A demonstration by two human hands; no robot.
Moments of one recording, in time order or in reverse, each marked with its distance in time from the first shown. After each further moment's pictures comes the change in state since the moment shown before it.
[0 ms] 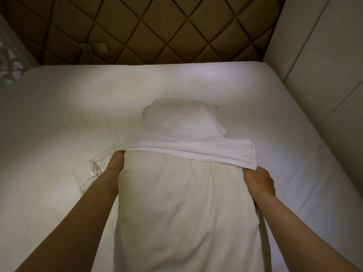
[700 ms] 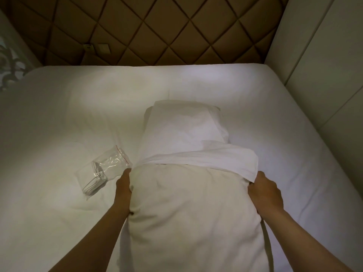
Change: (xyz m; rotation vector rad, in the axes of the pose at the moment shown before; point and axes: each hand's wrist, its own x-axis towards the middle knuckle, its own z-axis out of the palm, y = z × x) left_hand -0.005 -0.071 -0.035 0.830 0.120 0.304; right_hand -0.014 0.016 -0.003 -0.385 0.034 -0.207
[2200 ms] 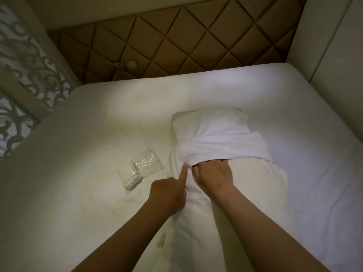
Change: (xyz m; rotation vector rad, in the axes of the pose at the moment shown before) left_hand -0.097 0.063 -0.046 1.136 -0.198 0.550; right_hand -0.082 -0.160 0.048 -0.277 0.242 -0.782
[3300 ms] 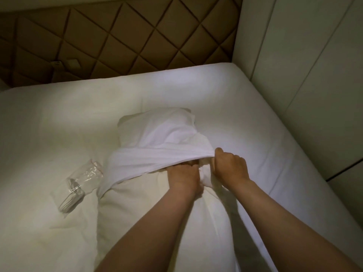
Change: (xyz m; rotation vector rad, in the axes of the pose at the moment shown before) left_hand 0.107 0.200 -0.017 0.004 -0.032 0.103; right_hand -0.034 0.203 -0.028 -0.039 -0.103 0.281
